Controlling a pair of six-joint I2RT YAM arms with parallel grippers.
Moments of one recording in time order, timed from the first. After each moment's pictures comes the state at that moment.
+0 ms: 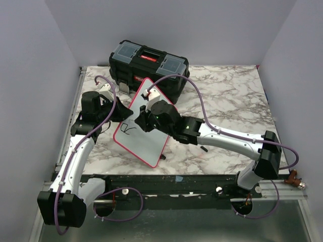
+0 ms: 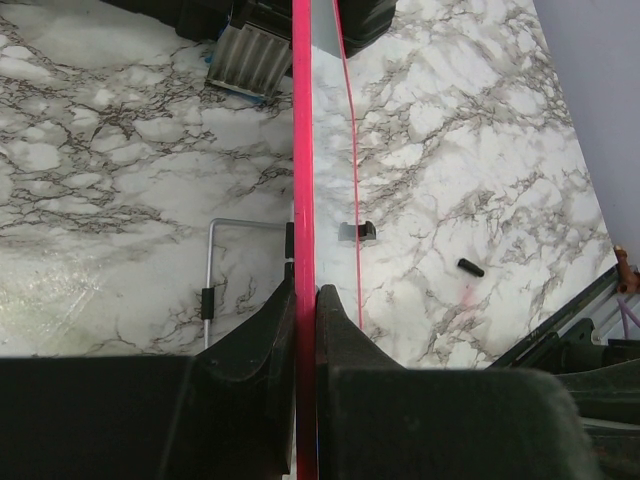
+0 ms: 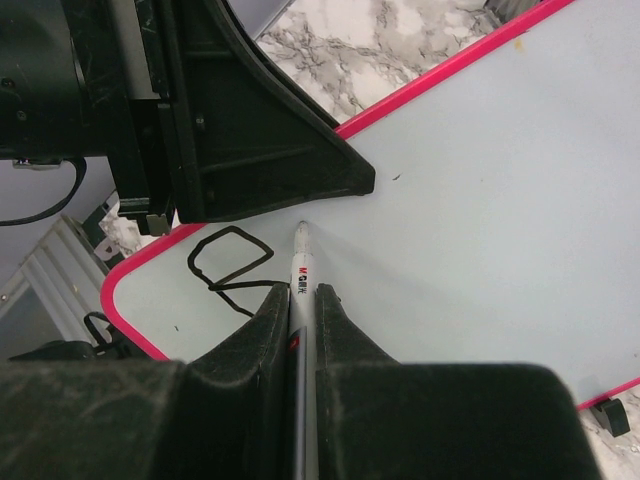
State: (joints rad) left arm -0.09 1.00 0.89 -0.37 0.54 -0.33; right arm 1.15 1.62 1.42 -0.16 0.25 0.39
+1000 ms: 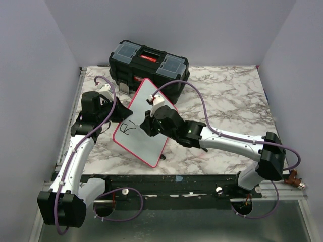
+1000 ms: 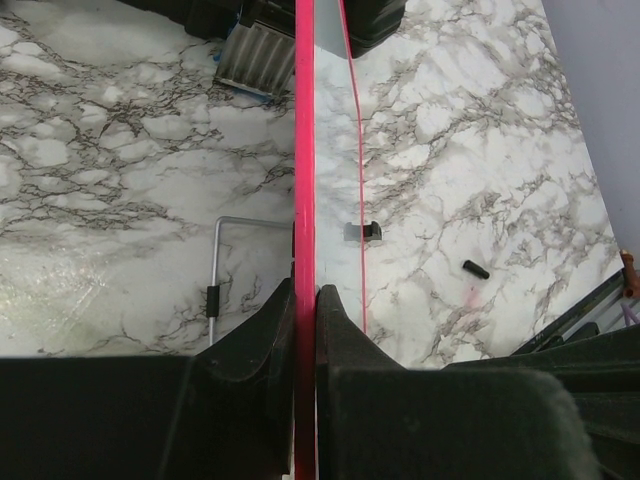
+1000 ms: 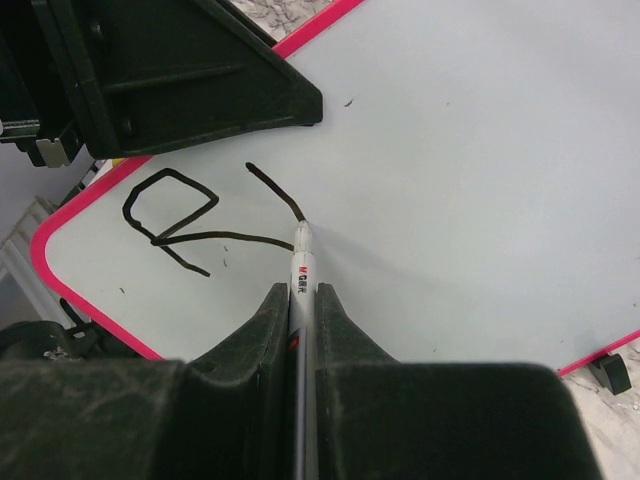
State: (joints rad) left arm -0.09 1.00 0.89 -0.38 0.53 -0.33; right arm 1.14 1.58 1.28 -0.11 0.24 0.44
